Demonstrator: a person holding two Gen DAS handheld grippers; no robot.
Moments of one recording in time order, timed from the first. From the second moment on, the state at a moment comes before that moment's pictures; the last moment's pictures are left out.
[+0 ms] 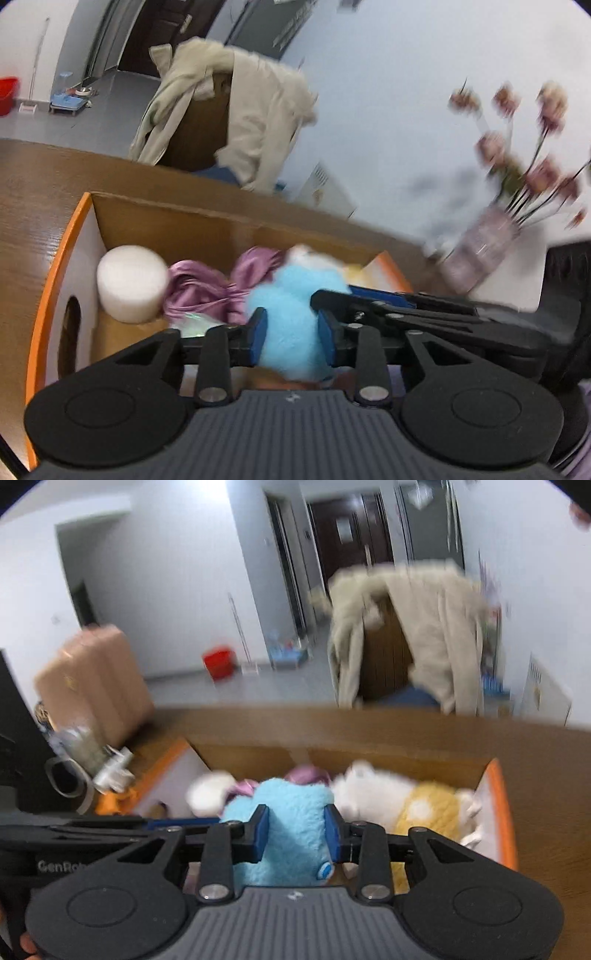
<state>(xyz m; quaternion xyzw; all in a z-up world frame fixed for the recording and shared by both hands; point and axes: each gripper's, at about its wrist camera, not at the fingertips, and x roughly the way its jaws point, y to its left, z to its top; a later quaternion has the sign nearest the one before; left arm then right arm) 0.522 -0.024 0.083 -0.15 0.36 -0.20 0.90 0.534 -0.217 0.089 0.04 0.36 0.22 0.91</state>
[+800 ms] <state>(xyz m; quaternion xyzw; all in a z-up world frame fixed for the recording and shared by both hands) 0.427 -0.014 0.158 -0.03 0.28 -0.15 0.95 0.468 -0.266 0.145 0.02 0.32 0.25 0.91</state>
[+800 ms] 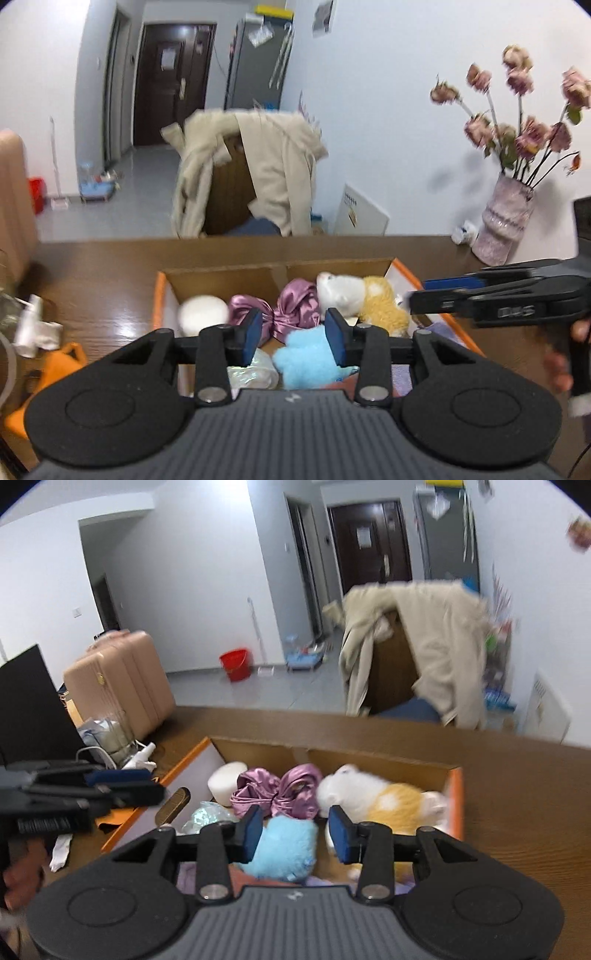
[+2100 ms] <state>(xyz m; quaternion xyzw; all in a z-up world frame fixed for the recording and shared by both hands) 0.220 -0.143 0.034 -0.15 0.33 -0.19 0.91 0.245 -0.392 0.052 0.03 0.31 0.26 0.92</state>
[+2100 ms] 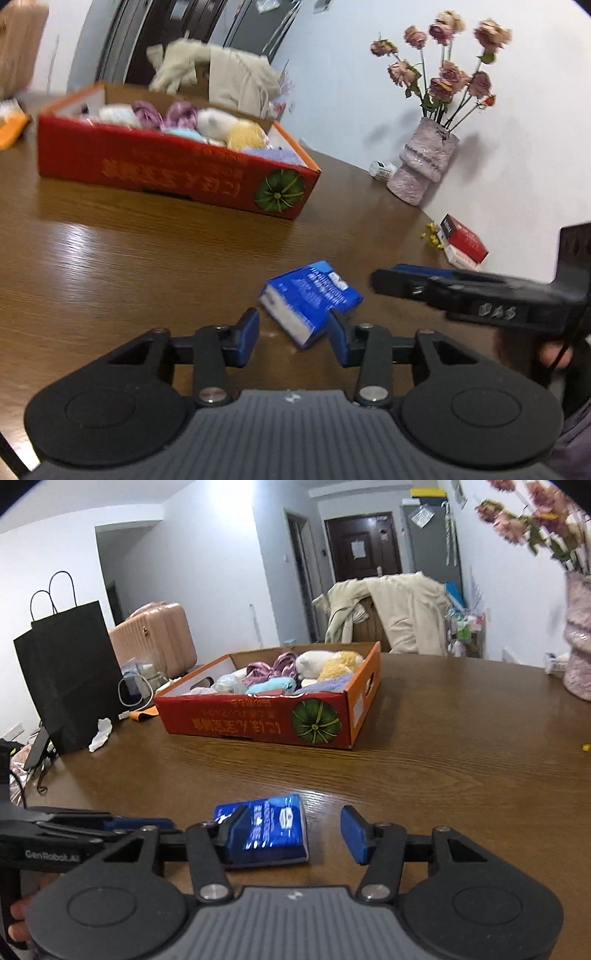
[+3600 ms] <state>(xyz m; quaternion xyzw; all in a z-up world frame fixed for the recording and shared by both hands) 0.356 -0.047 0.125 -0.22 0.25 -0.23 0.92 0.329 -0.285 0.134 0.07 0.23 0.23 0.94</state>
